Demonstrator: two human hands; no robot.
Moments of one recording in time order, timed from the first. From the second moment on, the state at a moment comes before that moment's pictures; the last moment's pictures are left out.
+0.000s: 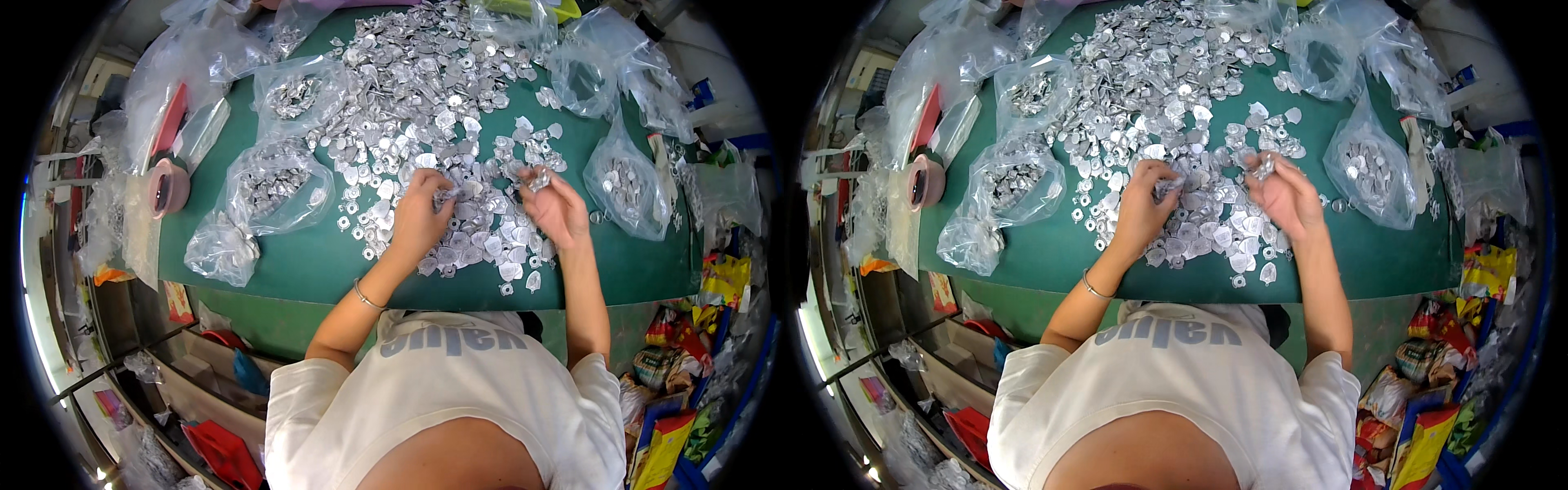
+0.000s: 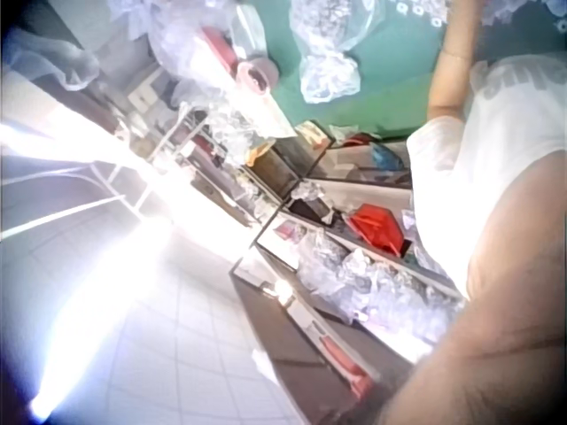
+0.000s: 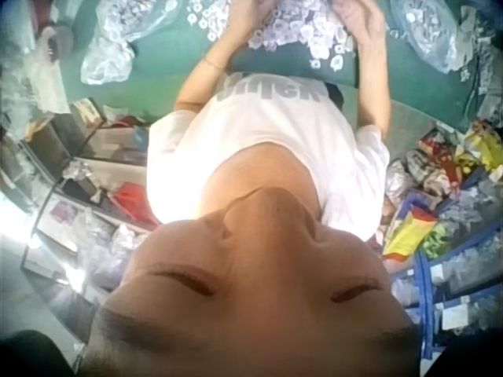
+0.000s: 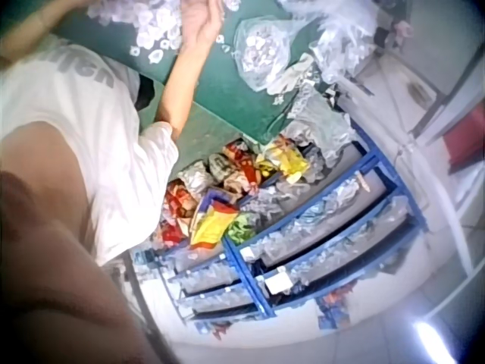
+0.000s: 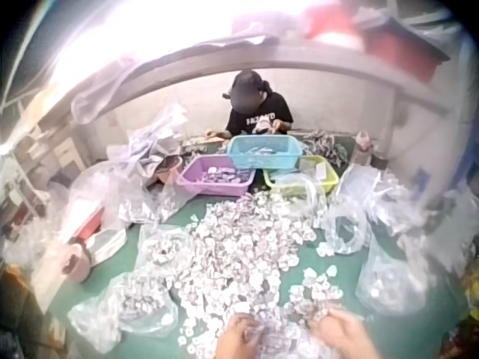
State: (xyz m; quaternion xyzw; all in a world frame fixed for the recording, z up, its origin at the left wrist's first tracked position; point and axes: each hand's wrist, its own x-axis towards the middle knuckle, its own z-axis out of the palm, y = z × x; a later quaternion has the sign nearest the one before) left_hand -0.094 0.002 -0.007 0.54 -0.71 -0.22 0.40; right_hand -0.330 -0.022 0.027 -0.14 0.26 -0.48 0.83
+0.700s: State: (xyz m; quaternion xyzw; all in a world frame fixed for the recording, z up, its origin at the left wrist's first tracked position) left_hand -0.037 0.015 0.009 0.38 -0.05 -0.77 0.51; right_hand -0.315 -0.011 0.018 -0.25 0.35 -0.44 0.79
